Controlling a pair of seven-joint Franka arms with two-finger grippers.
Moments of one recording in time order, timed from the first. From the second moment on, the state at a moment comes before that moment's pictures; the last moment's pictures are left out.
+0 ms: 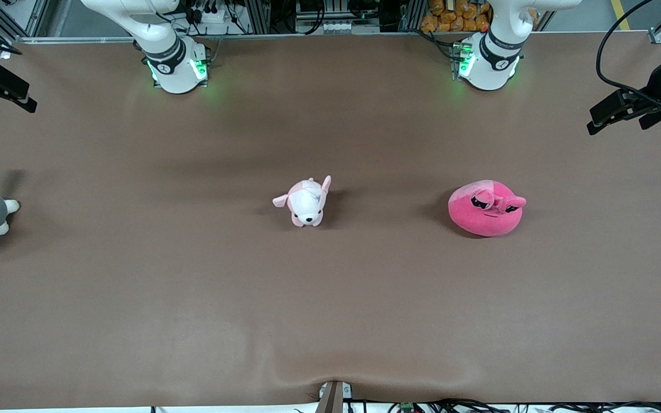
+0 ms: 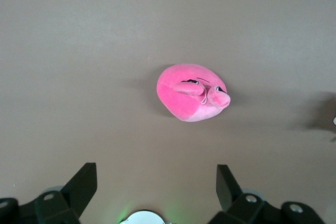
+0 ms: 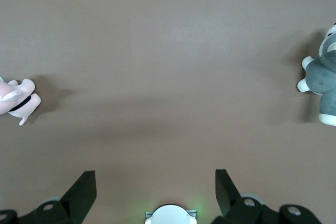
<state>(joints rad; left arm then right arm) -0.15 -0.08 0.08 -1.59 0.03 1.50 -0.18 -0.03 -0.11 -0.01 -1.52 0.01 1.36 0.01</state>
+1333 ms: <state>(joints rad) -0.15 -0.08 0.07 -1.60 0.03 1.48 -0.18 -0.03 -0.09 -0.01 -1.51 0.01 1.36 0.01</state>
